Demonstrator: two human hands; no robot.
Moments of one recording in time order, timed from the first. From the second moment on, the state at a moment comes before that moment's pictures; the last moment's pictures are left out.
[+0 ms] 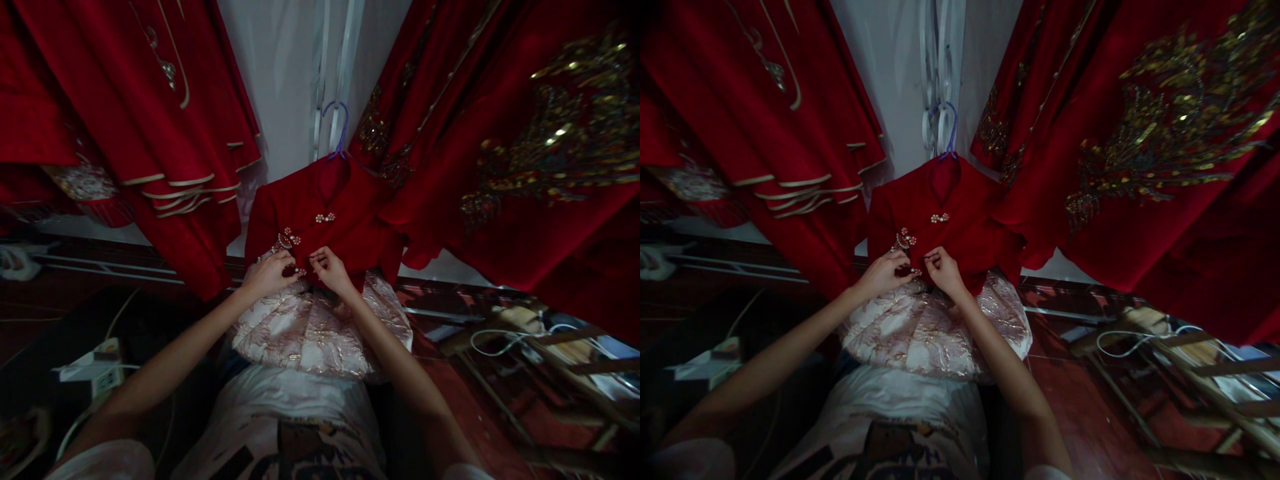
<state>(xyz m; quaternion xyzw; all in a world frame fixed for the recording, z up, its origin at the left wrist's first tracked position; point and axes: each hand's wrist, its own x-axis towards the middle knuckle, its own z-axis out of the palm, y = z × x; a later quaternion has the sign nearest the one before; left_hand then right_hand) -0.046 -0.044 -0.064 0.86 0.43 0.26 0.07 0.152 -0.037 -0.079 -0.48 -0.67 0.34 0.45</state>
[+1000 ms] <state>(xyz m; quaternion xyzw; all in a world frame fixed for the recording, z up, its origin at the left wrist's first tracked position) -0.037 -0.022 -0.087 0.68 0.37 0.39 0.50 0.173 -0.040 -0.063 -0.35 -0.67 0.57 0.32</state>
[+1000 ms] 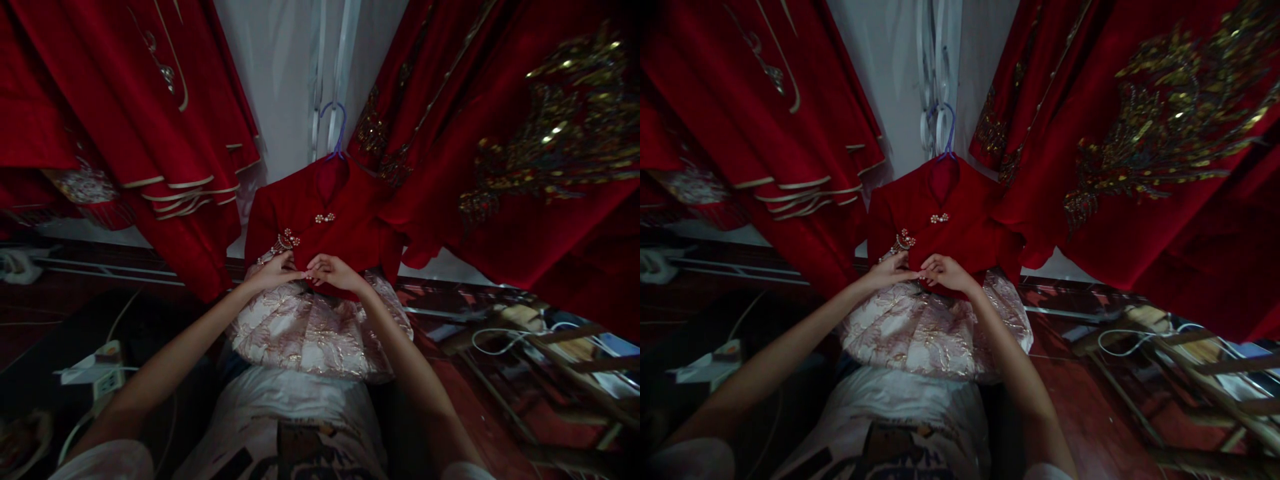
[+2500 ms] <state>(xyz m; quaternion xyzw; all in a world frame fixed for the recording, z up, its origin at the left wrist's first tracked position) 0.007 -0.010 -0.035 0.48 0.40 0.54 0.57 0.211 -0.050 -0.029 -0.32 -0.71 0.61 0.15</state>
